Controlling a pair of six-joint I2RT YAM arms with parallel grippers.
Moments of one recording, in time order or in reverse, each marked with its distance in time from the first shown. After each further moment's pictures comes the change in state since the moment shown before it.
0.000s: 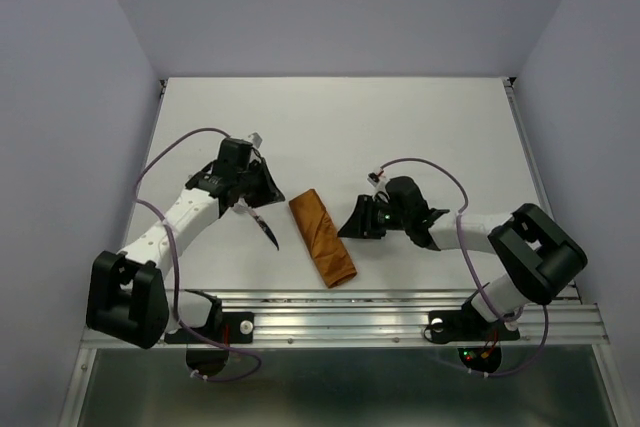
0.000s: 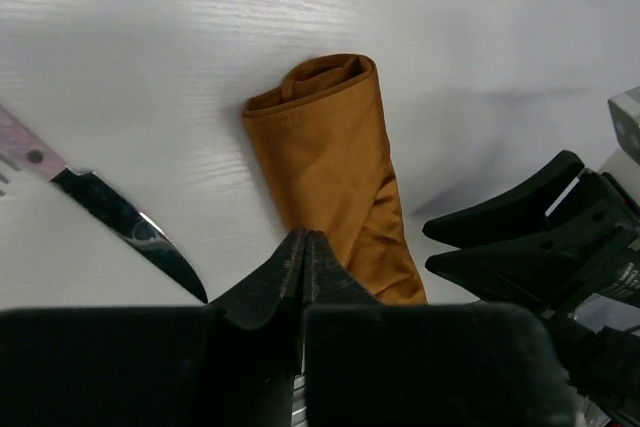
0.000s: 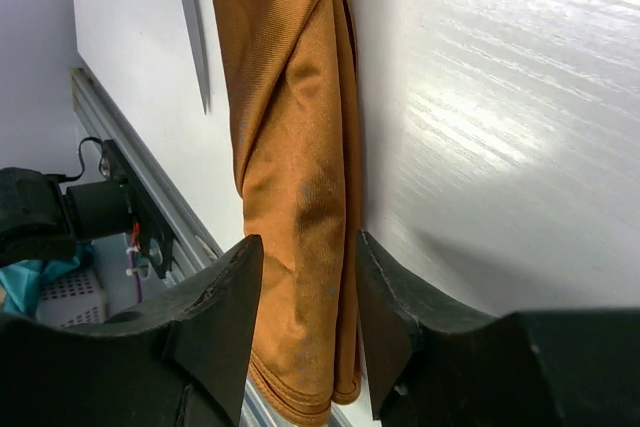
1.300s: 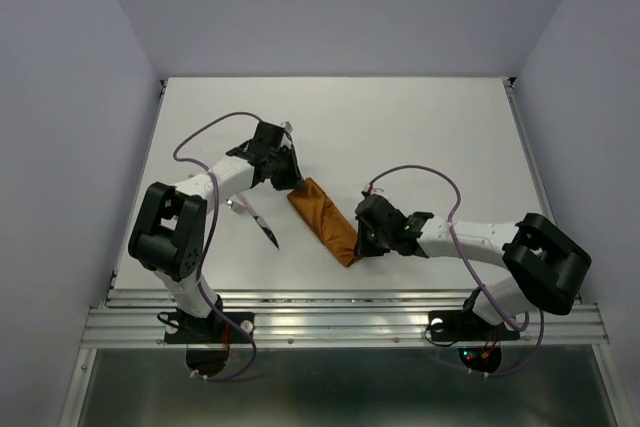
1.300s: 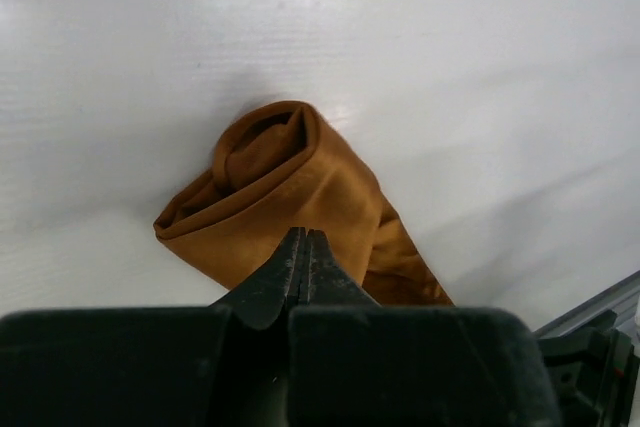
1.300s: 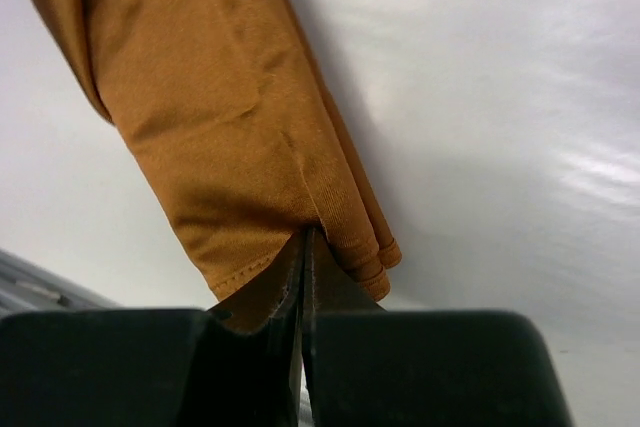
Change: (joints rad) left arm -0.097 0.446 0.167 0.176 0.018 0.022; right arm 0.291 -0.075 0.145 -0.590 0.588 0.028
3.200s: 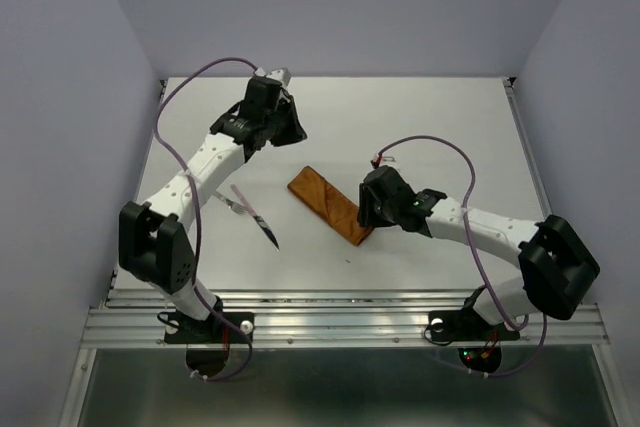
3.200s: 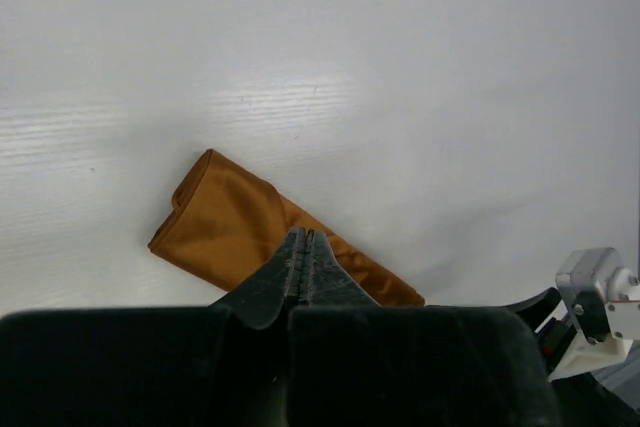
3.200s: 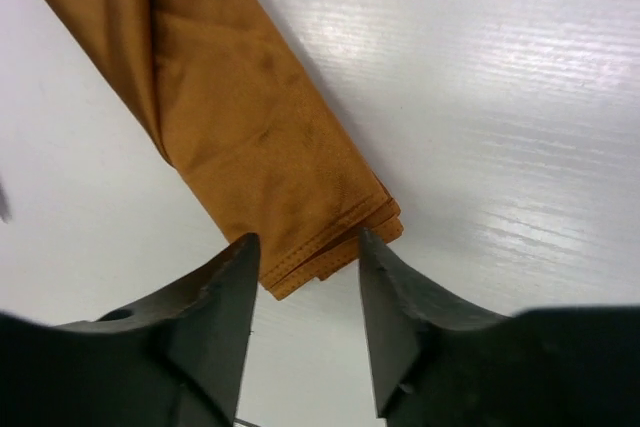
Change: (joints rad) left arm -0.026 -0.030 0.405 -0.204 -0.134 0.075; right arm -0.163 -0.021 0.144 -0.098 0.111 -0.172
